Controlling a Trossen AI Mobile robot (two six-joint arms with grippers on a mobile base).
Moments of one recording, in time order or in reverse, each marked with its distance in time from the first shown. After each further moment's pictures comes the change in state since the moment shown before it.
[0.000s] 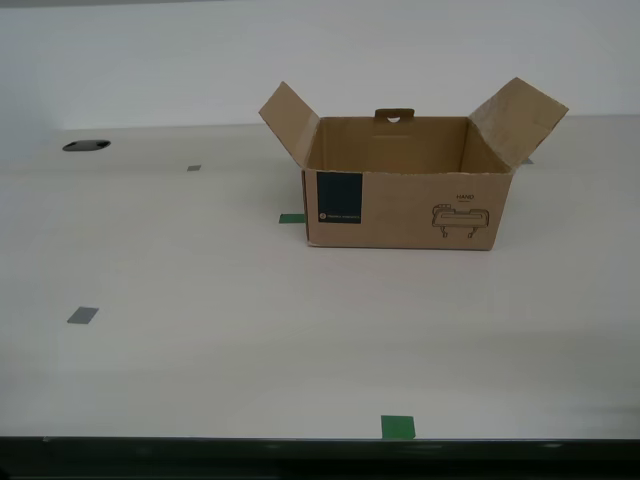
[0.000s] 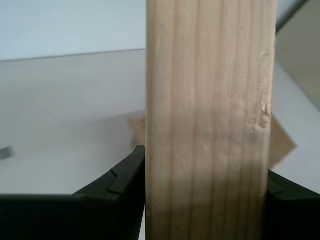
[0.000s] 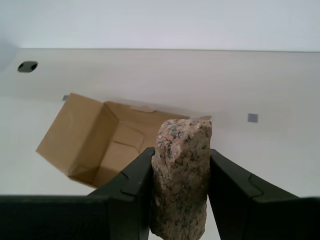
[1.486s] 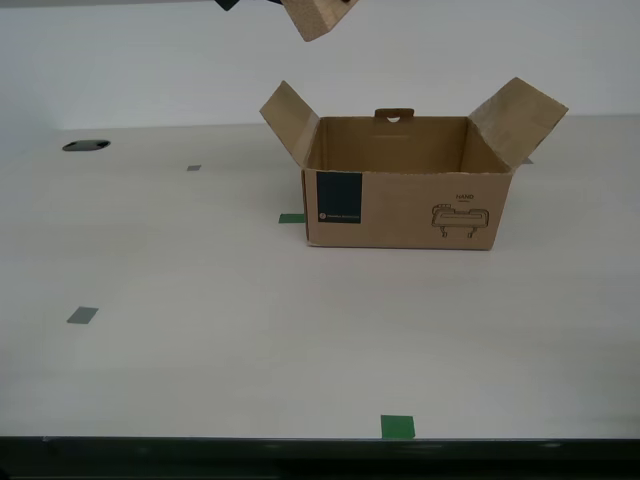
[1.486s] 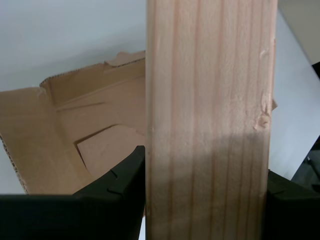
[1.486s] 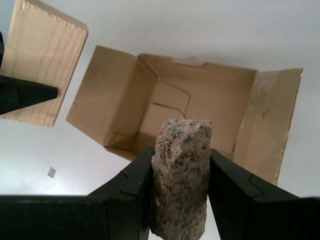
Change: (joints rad) arm 0 0.159 0.205 -0.061 0.059 -0.087 0.136; arm 1 -0.231 0.468 0.365 -0.177 0.037 -0.047
